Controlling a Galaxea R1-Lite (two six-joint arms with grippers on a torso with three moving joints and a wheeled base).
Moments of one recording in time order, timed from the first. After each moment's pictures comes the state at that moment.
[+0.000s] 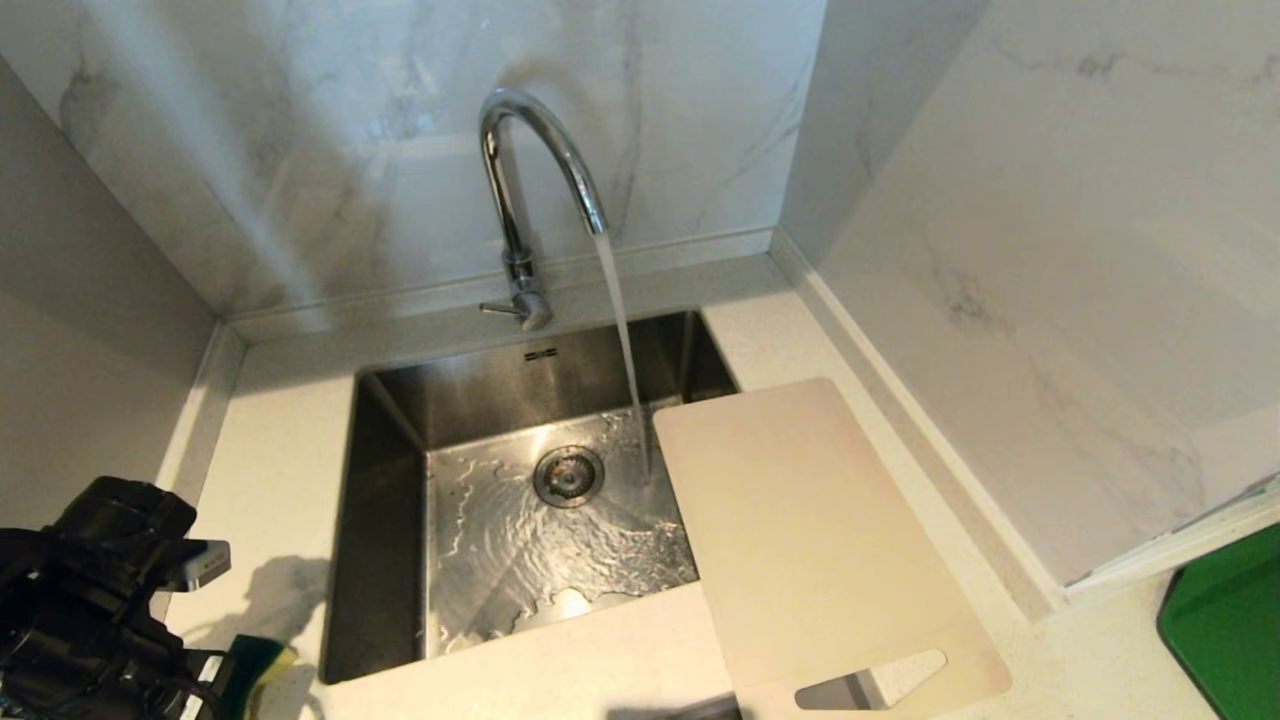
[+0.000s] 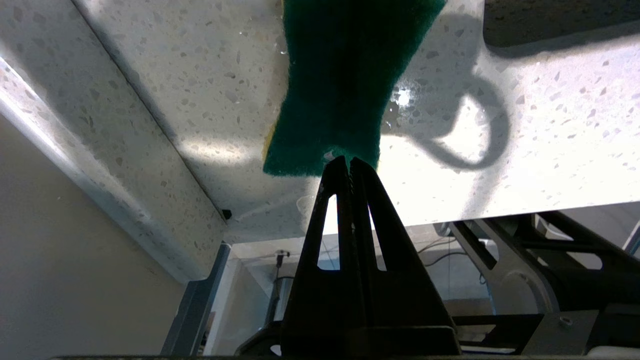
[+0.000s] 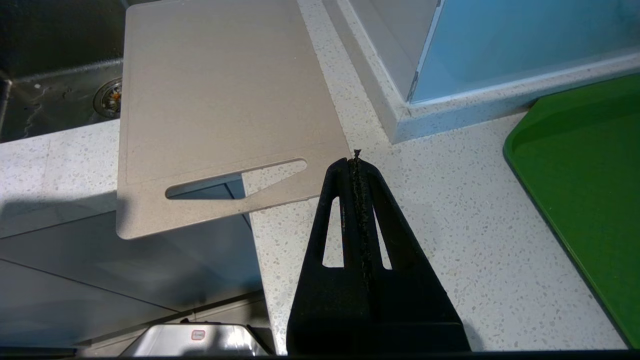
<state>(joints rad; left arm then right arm) -0.11 1.58 -0.65 0.30 0.11 -0.13 0.00 0.00 0.00 0.00 0.00 0.01</state>
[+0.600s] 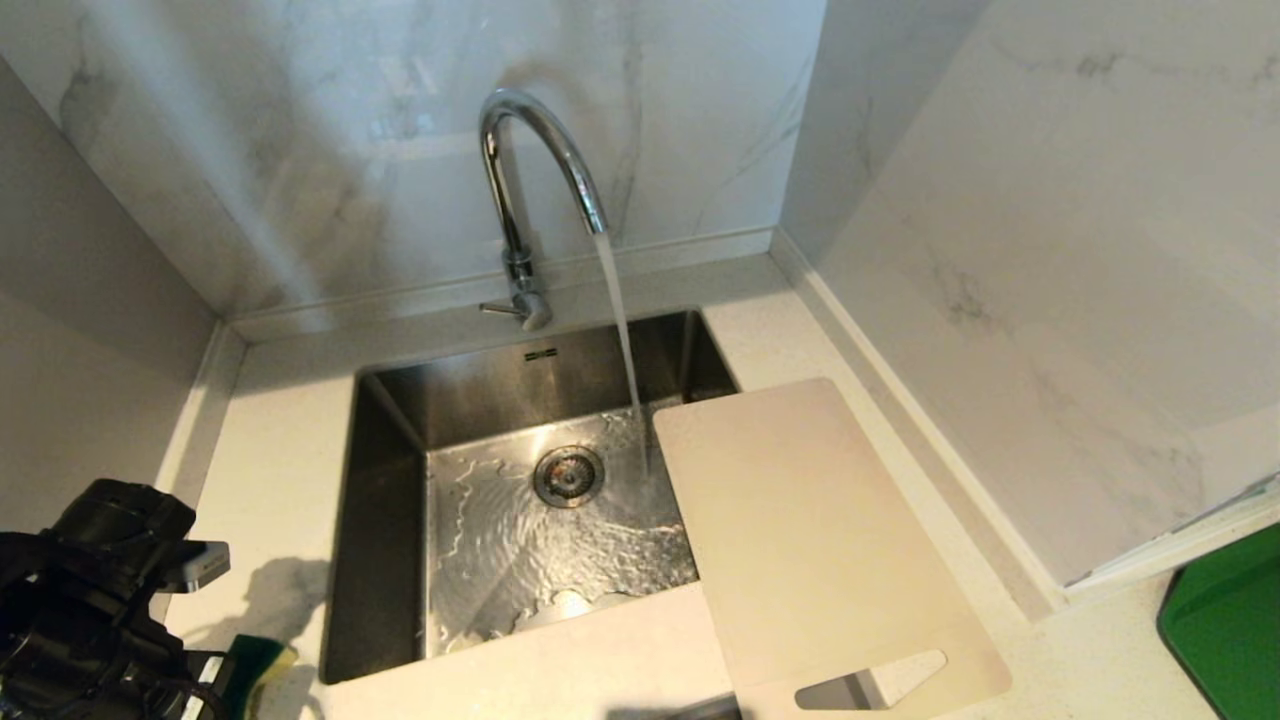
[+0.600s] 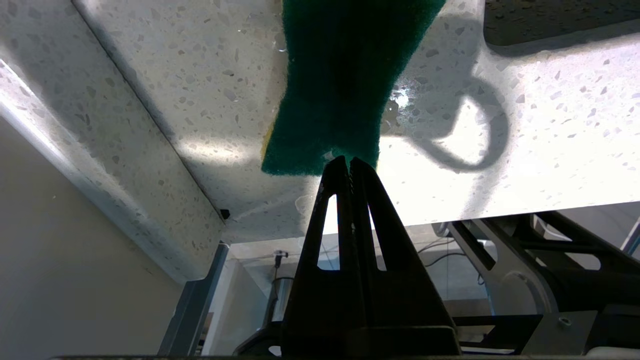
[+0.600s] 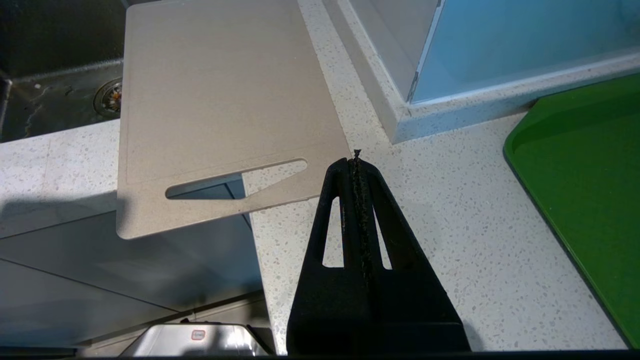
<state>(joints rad) -0.11 1.58 -0.64 0.29 0.11 -0.14 0.00 0.00 0.00 0.00 0.00 0.01</state>
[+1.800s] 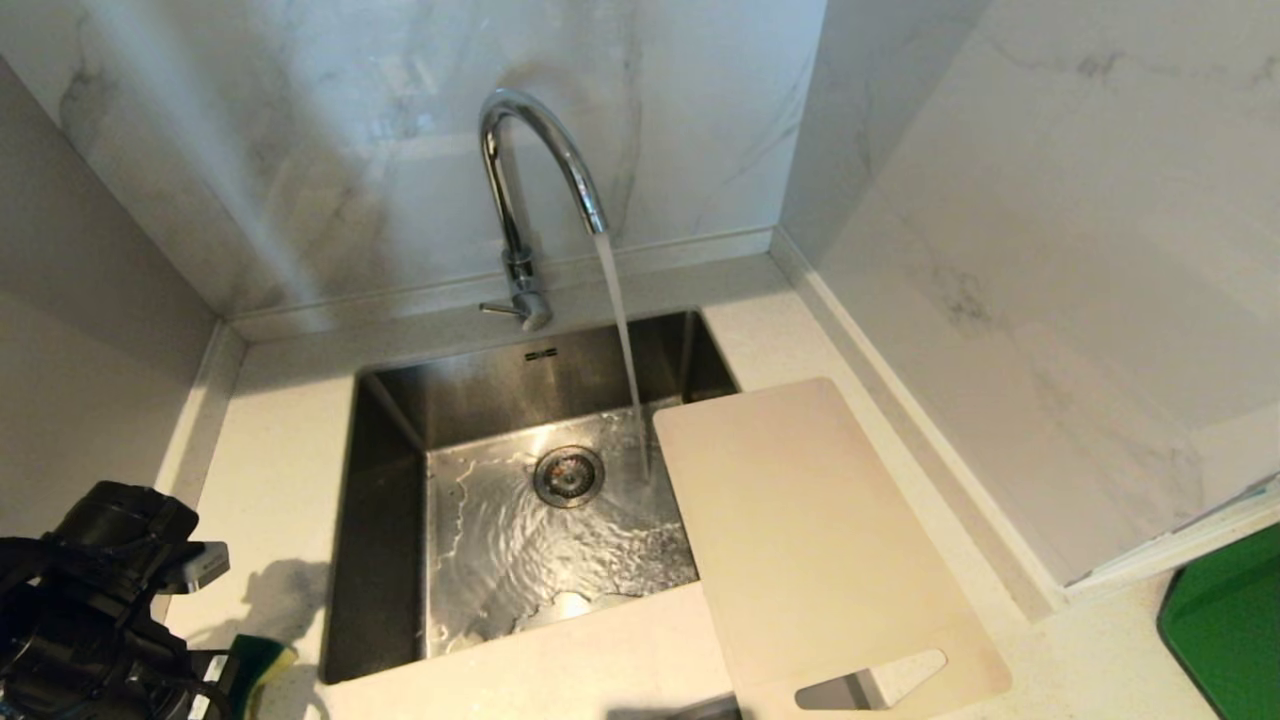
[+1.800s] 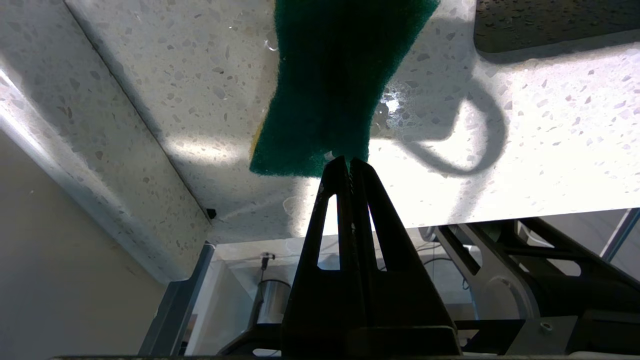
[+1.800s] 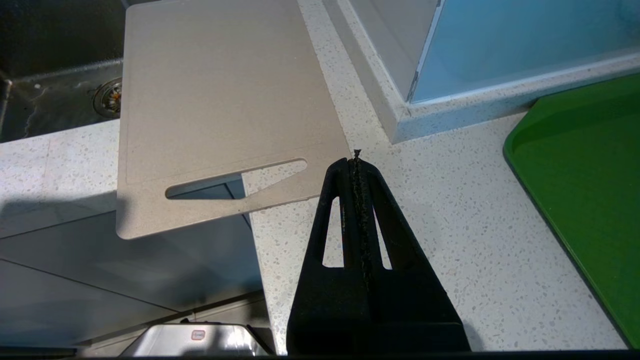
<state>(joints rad) -0.13 1.58 -0.63 0.27 0.10 -0.19 0.00 0.00 0.00 0.00 0.00 0.01</state>
